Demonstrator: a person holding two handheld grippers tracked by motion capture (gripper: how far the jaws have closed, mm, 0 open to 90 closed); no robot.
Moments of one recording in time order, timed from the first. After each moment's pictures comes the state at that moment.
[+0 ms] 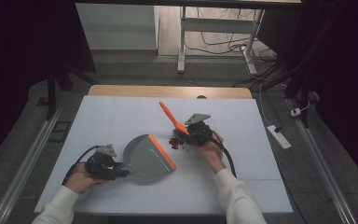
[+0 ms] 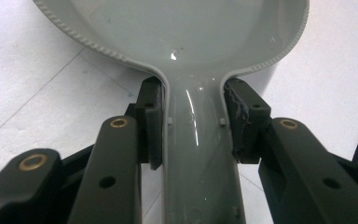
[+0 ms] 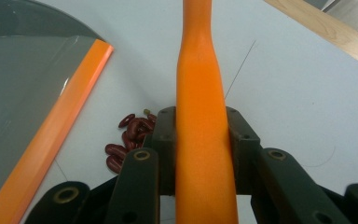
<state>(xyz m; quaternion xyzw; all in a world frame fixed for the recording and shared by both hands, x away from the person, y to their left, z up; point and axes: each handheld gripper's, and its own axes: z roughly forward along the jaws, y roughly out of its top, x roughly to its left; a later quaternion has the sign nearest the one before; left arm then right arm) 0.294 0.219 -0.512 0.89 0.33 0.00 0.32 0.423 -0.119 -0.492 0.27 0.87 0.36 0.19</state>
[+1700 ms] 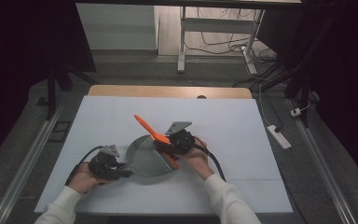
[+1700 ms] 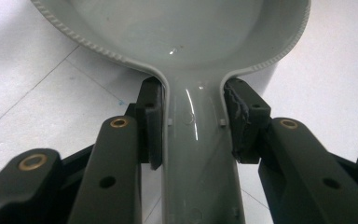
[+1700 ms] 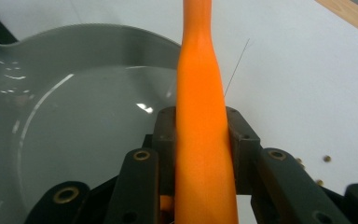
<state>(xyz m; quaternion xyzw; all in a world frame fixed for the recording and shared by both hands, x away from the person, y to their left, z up) 0.297 0.213 -0.518 0.89 0.33 -0.01 0.32 0.389 -0.066 -0.491 0.18 0.90 0.38 0.14</state>
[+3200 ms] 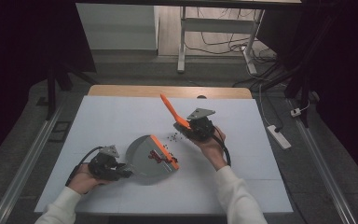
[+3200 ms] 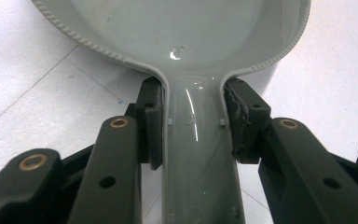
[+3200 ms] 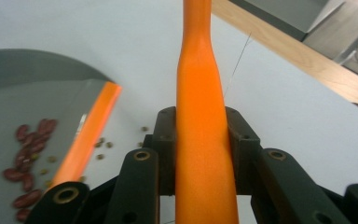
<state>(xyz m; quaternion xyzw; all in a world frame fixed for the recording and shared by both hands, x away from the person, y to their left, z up) 0.295 0.212 -0.518 0.89 0.33 -0.01 0.32 0.423 -0.124 -0.465 0.27 0.85 0.39 0.21</state>
